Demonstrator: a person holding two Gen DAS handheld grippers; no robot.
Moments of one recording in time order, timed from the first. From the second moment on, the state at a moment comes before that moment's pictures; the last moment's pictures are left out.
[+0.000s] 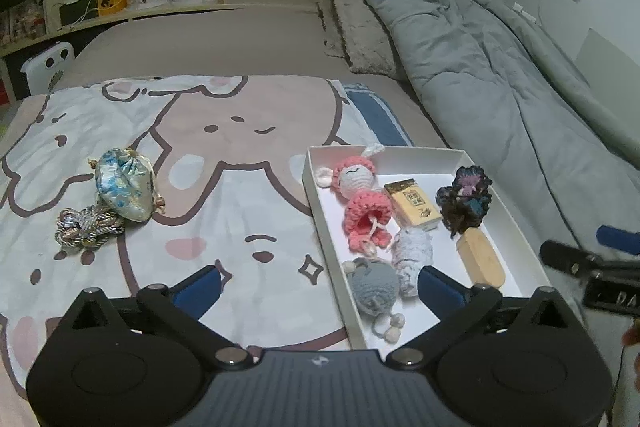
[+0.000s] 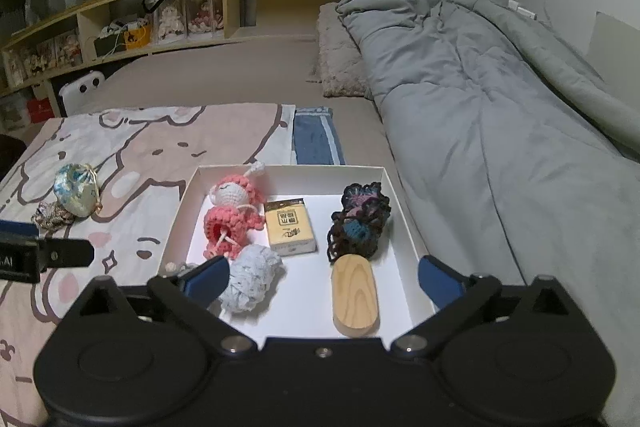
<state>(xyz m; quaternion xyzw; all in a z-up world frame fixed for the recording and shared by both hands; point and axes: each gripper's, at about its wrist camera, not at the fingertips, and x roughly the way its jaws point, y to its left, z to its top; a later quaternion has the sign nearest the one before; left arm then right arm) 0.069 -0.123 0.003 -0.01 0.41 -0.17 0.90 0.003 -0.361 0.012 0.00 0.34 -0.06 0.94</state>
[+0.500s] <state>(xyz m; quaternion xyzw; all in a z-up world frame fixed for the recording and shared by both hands) 0.069 -0.076 -0.002 -0.01 0.40 -0.15 0.90 -0.001 -0.353 0.004 0.03 0.34 -0.08 0.94</state>
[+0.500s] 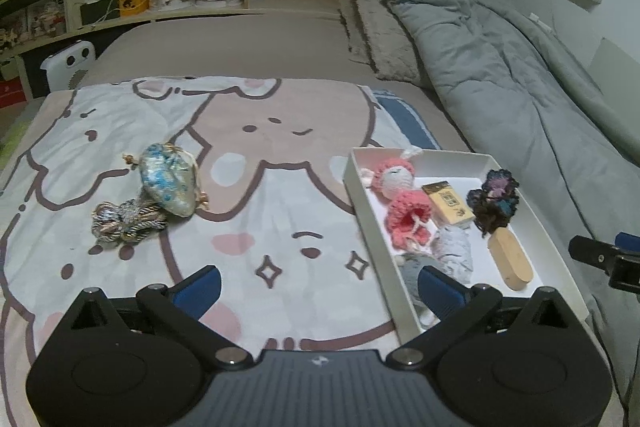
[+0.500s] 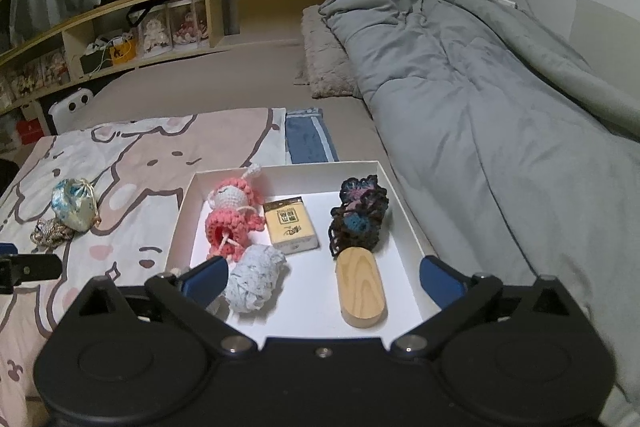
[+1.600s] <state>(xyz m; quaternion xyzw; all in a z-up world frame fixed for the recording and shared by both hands) 0.145 0.082 -0.015 -0.10 0.36 0.01 0.93 0.144 -0.159 -0.012 0.02 0.32 0.09 0.94</state>
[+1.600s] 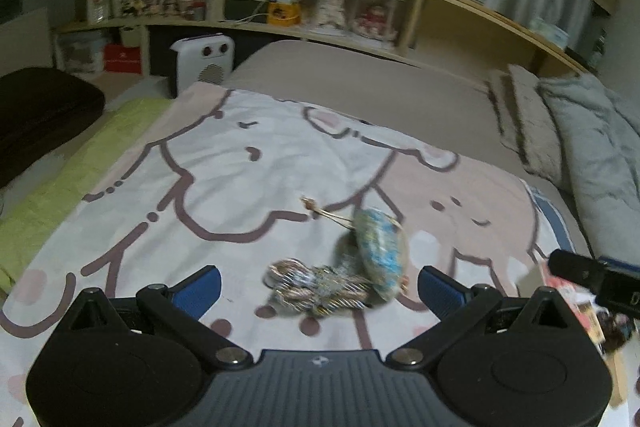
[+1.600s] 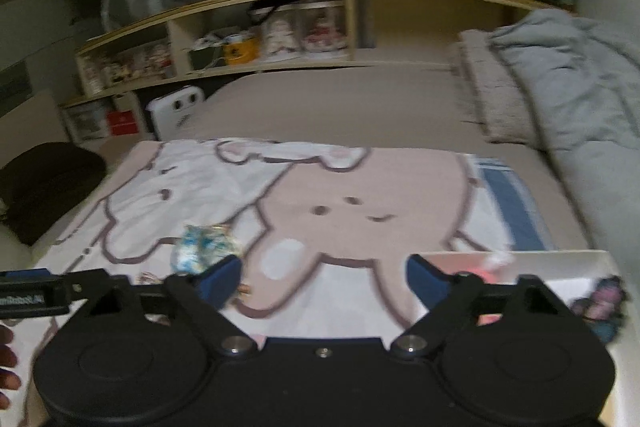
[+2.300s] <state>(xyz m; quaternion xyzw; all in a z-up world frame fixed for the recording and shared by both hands) 0.181 0.129 -0.082 -0.17 0.39 0.06 0.90 0.227 -0.059 -0.082 -0.01 0.37 0.14 0.92</state>
